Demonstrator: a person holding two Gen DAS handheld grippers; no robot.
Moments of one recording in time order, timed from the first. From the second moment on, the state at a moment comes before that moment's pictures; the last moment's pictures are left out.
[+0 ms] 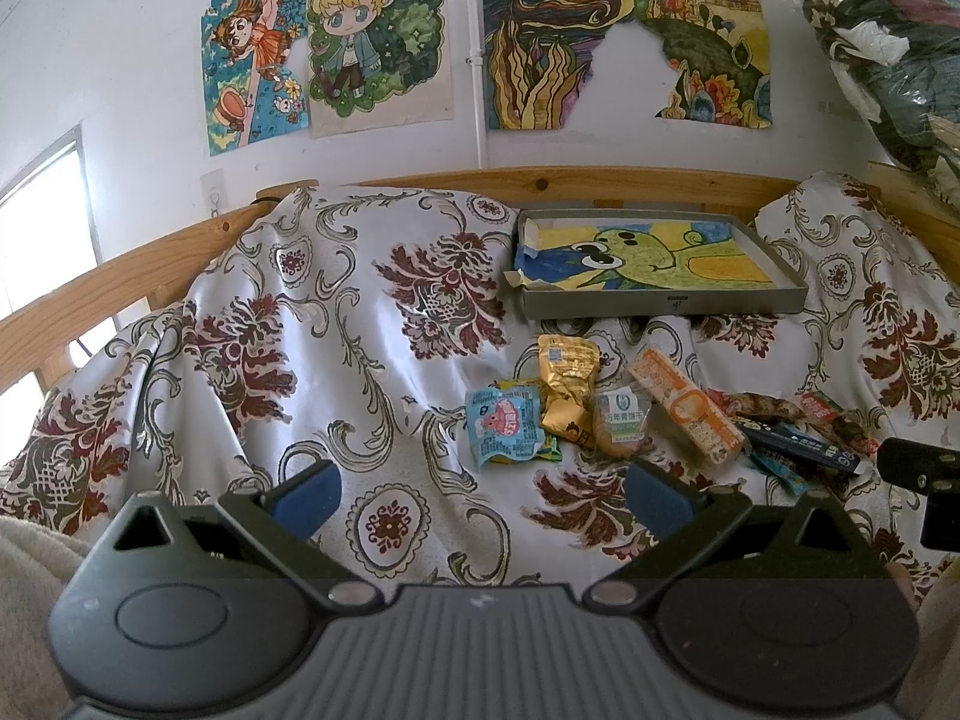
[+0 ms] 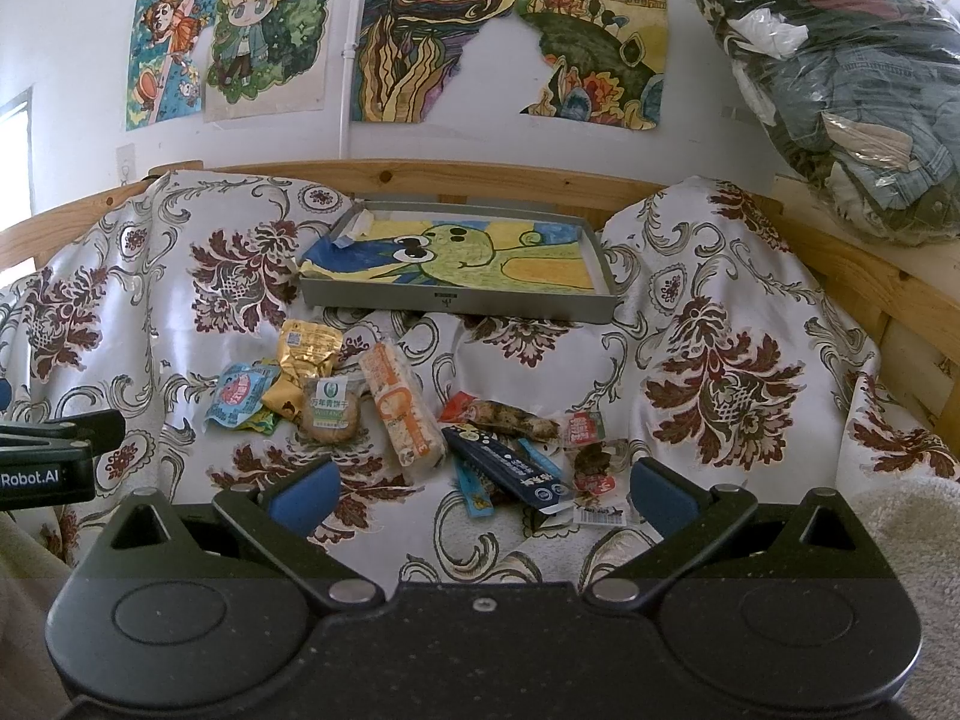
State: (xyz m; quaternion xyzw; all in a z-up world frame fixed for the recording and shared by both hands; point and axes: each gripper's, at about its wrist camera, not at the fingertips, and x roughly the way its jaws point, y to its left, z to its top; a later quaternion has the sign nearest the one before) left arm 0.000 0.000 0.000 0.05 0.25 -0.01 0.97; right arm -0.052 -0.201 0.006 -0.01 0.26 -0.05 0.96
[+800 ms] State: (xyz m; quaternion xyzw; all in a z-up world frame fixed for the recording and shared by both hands) left arm 0.008 0.001 -0.003 0.05 0.27 -0.02 0.96; right arm -0.046 -0.201 0.007 -0.01 0.27 -0.05 0.96
